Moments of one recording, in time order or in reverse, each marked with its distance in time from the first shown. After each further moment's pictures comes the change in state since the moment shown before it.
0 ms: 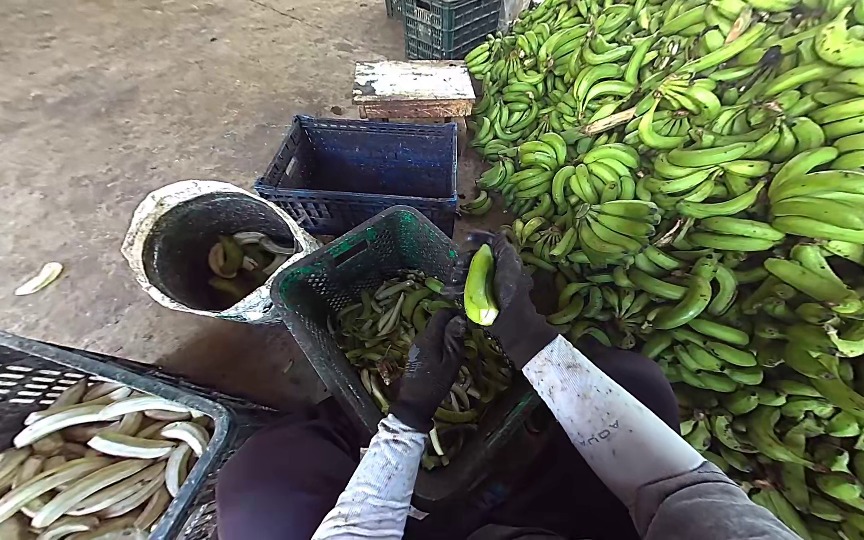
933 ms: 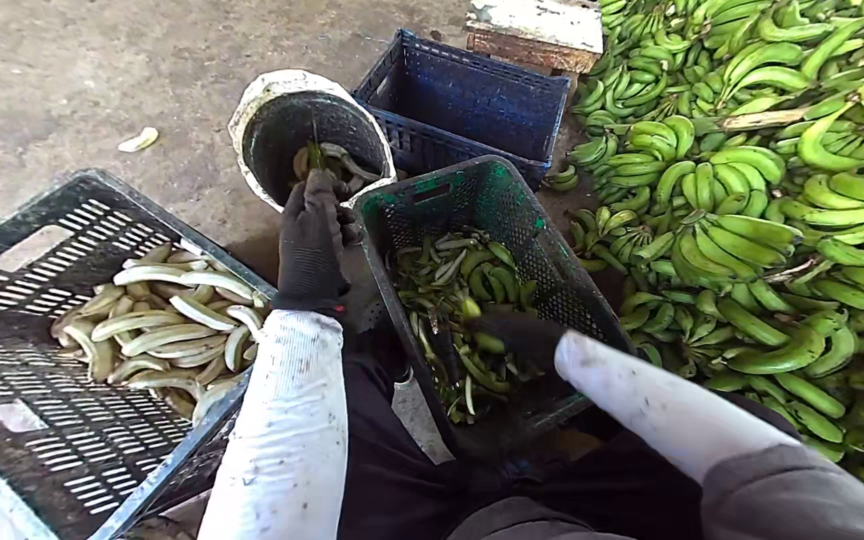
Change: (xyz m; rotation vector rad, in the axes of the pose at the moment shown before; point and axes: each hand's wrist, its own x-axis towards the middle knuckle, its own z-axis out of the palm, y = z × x) left_hand 0.018 -0.036 -0.201 -0.388 0.694 -0.402; right_hand -0.018 0.089 0.008 -1.182 -0.549 0.813
